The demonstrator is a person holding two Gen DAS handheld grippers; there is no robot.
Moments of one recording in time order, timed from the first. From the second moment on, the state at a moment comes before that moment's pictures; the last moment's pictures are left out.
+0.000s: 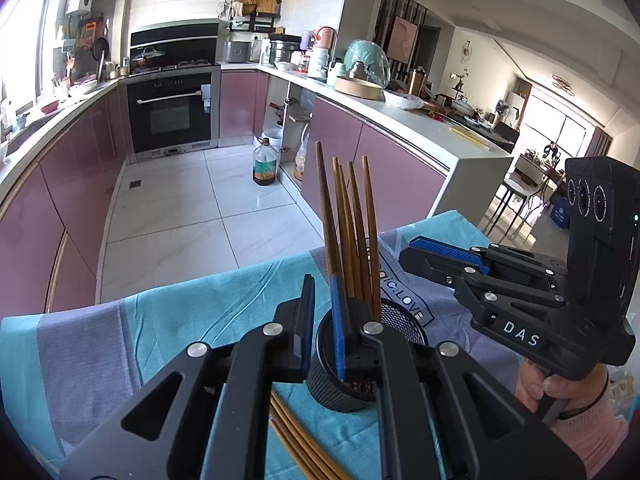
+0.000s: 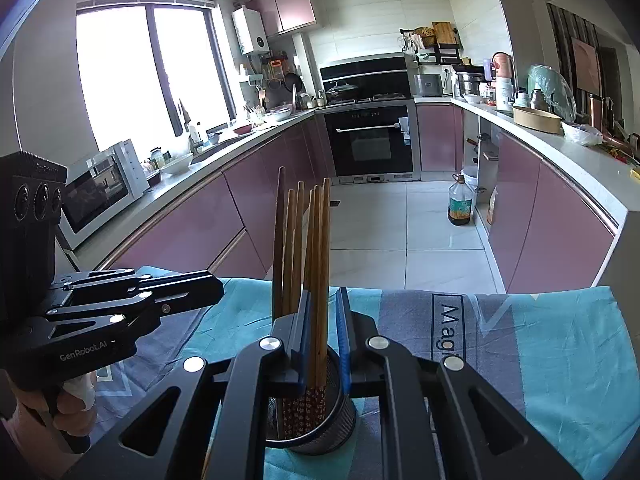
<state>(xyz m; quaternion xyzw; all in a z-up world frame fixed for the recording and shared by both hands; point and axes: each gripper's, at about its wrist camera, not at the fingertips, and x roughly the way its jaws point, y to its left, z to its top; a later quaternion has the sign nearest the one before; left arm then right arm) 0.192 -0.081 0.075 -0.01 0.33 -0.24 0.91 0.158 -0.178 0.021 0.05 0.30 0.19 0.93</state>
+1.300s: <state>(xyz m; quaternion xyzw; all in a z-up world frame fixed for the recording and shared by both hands) 0.095 0.001 -0.064 -0.02 0.40 -0.14 0.90 0.072 -0.099 -0.085 -0.01 0.42 0.27 0.87</state>
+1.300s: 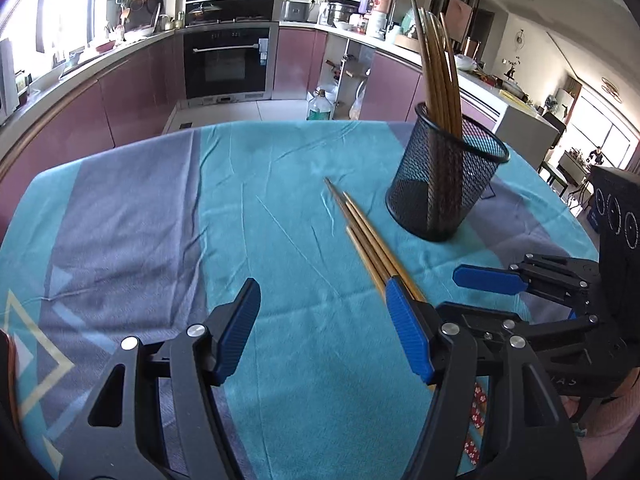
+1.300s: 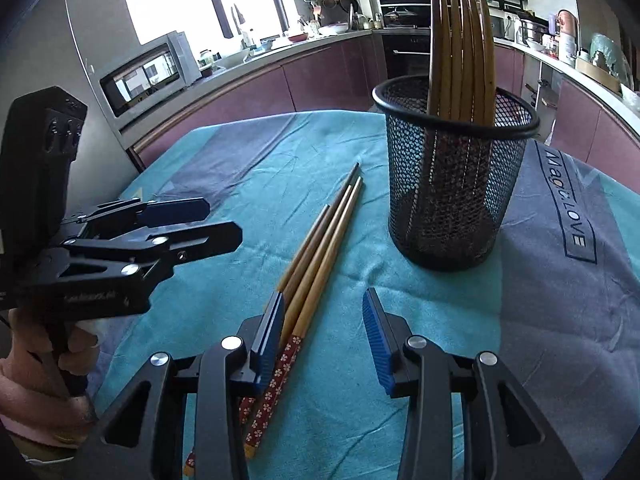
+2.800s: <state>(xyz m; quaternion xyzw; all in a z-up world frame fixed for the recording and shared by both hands) 0.092 -0.038 -0.099 0.03 0.43 -0.16 0.89 0.071 -0.110 -0.092 -0.03 0.42 0.23 0.88</state>
